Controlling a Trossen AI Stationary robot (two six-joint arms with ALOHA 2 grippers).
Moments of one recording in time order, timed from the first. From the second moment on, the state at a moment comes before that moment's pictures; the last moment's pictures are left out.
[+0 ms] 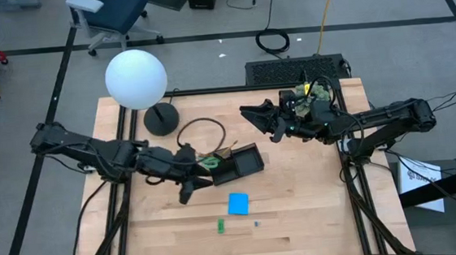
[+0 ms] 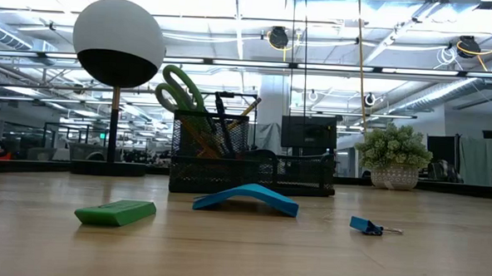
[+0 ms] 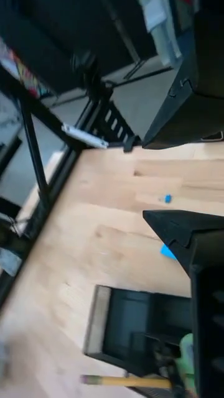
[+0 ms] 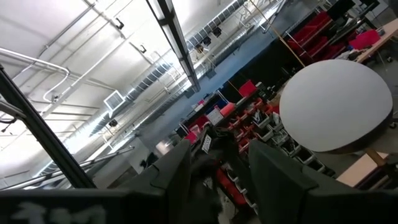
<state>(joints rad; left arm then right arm) -0.30 1.21 1.08 -0.32 -0.08 -0.63 0.03 1.29 0.96 0.69 0.23 0.69</state>
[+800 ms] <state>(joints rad) -0.39 1.46 1.25 -0.90 -0.20 -1.35 0.03 1.29 0.96 0.69 0.23 0.69</state>
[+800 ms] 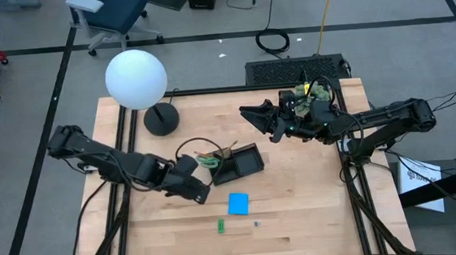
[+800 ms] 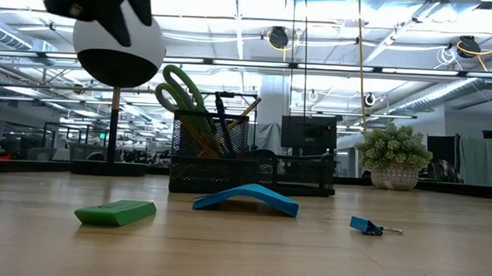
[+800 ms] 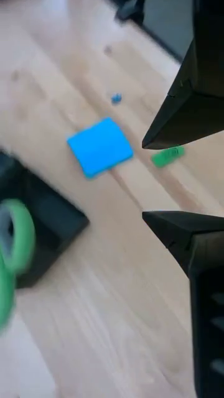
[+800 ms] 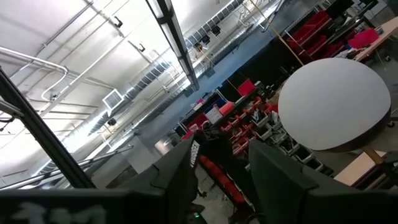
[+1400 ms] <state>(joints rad) -0.49 1.75 1.46 -1.00 -0.07 -1.42 0.03 1.29 0.96 0.69 0.23 0.69</state>
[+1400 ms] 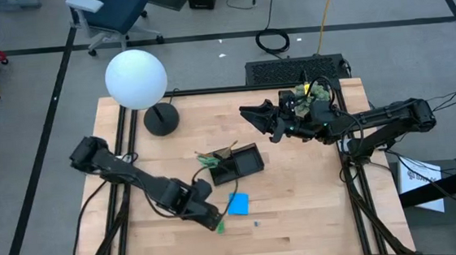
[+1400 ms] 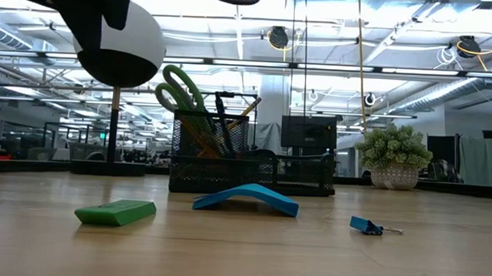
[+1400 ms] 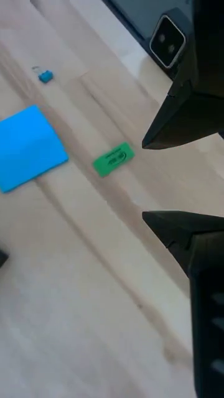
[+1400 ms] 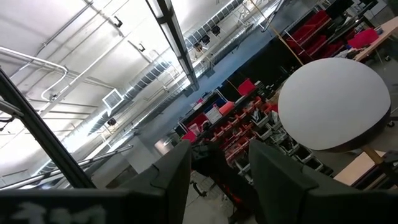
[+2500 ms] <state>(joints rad) -0.52 2.10 1.70 -0.99 -0.04 -1.88 0.03 1.29 0.96 0.68 0.23 0.69</state>
